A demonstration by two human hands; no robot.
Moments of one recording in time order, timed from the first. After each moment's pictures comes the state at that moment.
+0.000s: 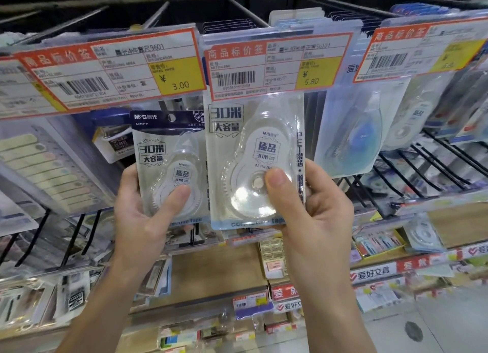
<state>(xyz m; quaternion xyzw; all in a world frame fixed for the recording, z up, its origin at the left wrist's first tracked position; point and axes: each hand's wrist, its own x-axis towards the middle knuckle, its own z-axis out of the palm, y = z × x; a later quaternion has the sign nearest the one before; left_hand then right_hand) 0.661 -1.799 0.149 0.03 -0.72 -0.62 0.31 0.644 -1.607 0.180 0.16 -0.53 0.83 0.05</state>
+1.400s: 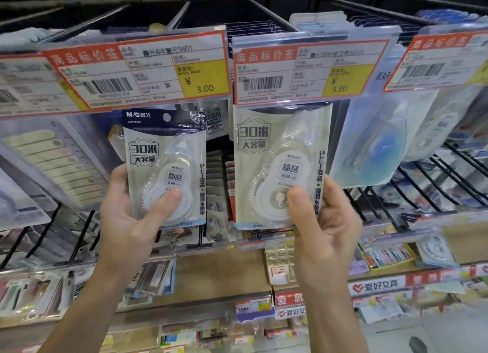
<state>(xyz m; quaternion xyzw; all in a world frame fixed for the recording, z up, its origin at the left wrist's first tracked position) 0.672 -1.817 0.153 0.05 -0.71 -0.62 0.33 0.628 -1.616 0.150 0.16 -0.50 0.85 0.10</state>
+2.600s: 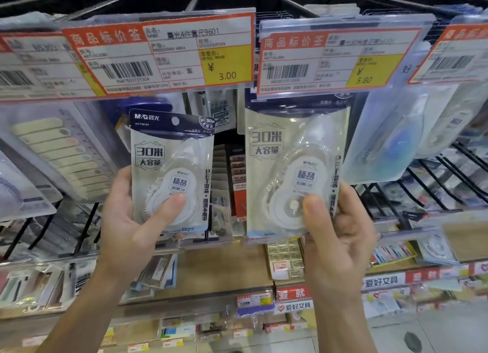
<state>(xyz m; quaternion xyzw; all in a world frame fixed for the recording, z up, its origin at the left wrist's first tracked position) 0.685 -1.824 0.146 0.06 -0.71 -0.63 0.31 0.638 -1.614 0.146 0.16 -0.50 0.85 0.11</state>
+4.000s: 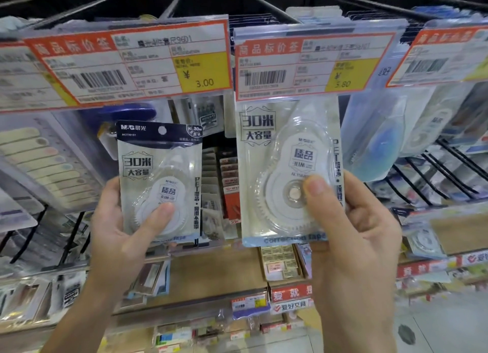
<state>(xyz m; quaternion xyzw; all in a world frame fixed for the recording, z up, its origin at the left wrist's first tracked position) 0.682 -1.821 0.139 0.05 -0.70 -0.65 0.31 0.653 -1.599 0.184 0.08 -0.57 0.82 0.06</state>
